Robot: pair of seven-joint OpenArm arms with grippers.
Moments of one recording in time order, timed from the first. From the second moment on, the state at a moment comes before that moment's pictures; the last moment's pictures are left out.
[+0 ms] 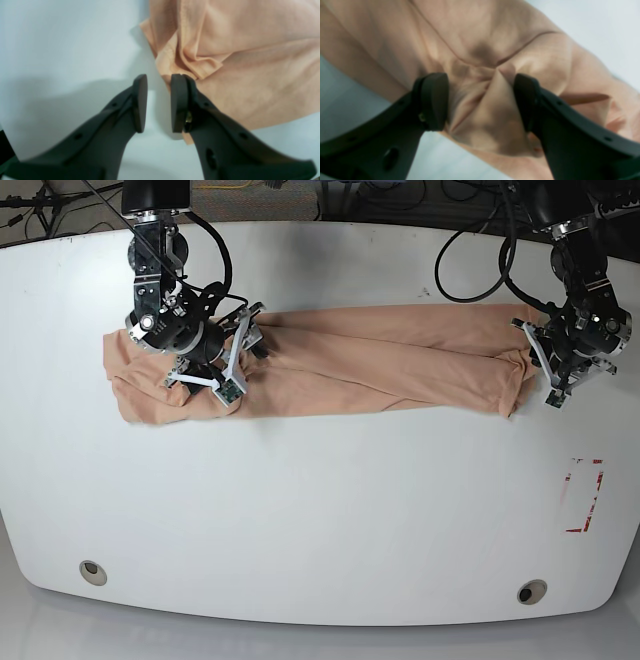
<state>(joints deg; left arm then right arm) 3.1 -13.8 -25.2 99.5 -6.7 -42.0 67.5 -6.6 10.6 1.0 100.7 11.5 36.0 -56.2</state>
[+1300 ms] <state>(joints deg) 3.1 -14.4 -27.6 99.5 -6.5 -42.0 67.5 -13.4 8.0 13.0 99.1 17.8 39.0 -47.6</state>
